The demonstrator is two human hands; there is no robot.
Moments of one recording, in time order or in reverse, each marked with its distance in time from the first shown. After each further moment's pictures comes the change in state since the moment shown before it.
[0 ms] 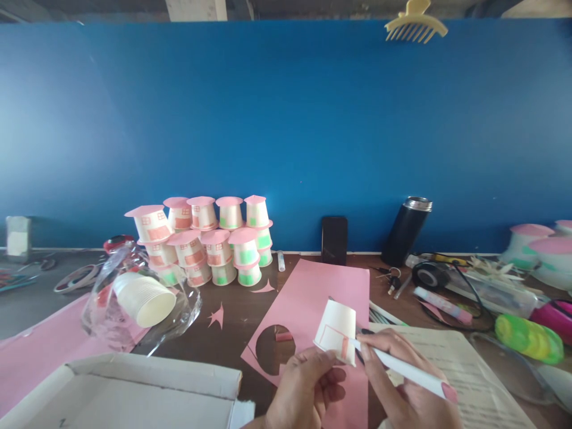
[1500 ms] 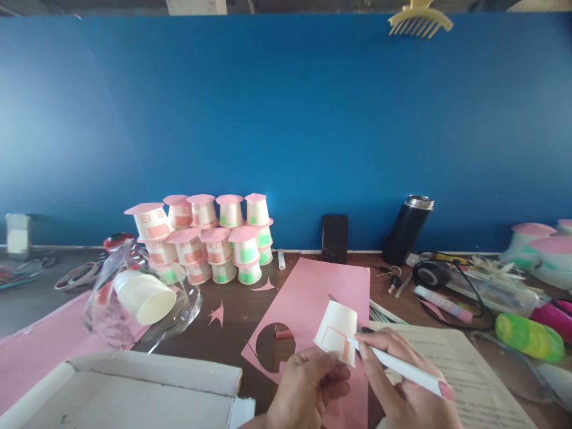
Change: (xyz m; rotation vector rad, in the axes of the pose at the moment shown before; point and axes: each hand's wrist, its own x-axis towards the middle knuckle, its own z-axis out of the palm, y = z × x) left_hand -0.007 0.006 0.006 0.009 -0.017 -0.024; right_hand -0.003 0.001 0.001 0.004 -0.025 -0.001
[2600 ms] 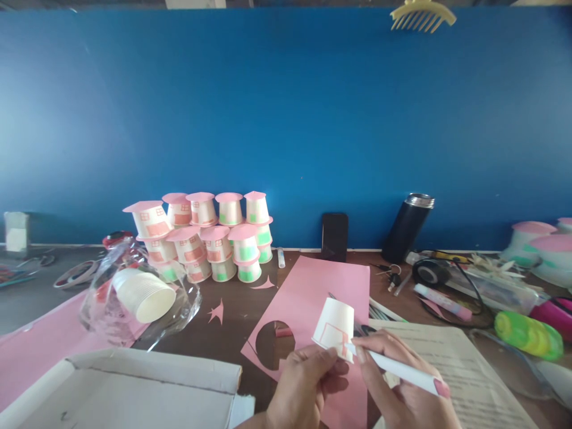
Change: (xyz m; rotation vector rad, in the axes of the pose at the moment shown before) left_hand 0.001 -0.003 -0.003 0.052 -0.017 0.070; right_hand 0.000 -0.007 -0.001 -0.018 -0.042 0.014
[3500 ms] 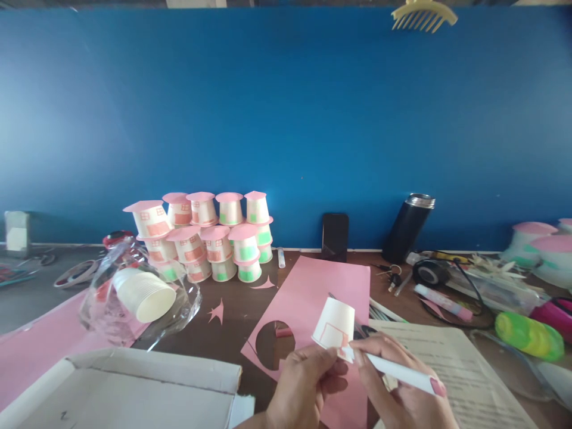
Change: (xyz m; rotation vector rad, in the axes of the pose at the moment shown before) left_hand 0.001 -0.001 -0.002 0.021 -0.014 0.005; right_hand -0.003 -0.002 0.002 0.038 -0.032 0.027
